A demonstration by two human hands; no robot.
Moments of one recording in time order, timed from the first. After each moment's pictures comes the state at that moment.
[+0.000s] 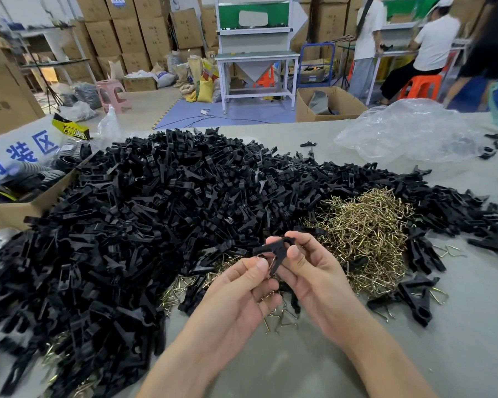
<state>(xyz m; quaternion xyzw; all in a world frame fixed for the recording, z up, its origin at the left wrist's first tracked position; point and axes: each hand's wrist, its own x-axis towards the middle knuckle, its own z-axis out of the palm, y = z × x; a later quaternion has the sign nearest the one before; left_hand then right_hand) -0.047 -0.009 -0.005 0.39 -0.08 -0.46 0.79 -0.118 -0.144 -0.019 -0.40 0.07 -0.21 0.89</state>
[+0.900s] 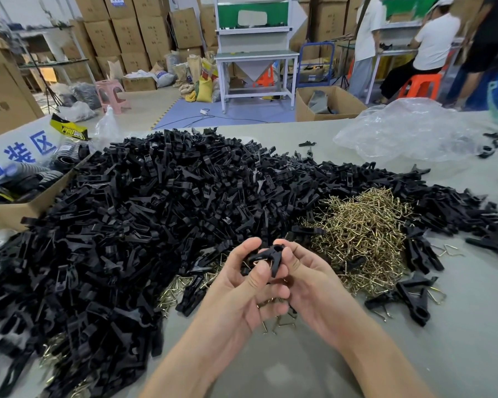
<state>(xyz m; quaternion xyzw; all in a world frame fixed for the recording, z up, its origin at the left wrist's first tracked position) -0.051 -0.008 -0.006 0.38 -0.16 -0.45 0.80 -0.122 -0.141 -0.016 -0.42 0.09 -0.12 0.89</state>
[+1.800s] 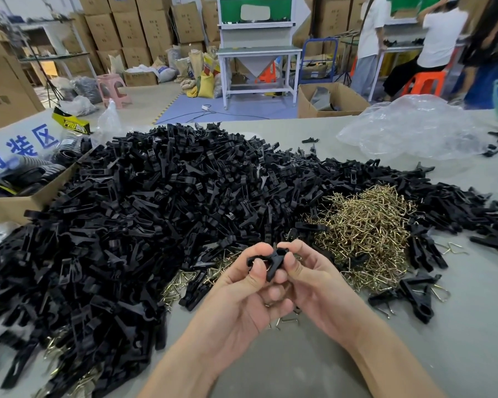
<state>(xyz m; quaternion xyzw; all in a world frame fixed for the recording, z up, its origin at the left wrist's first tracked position) -0.048 -0.005 -0.012 0.29 -0.15 -0.50 0.80 -0.125 -0.146 -0.022 -0.44 0.04 -0.09 0.89</state>
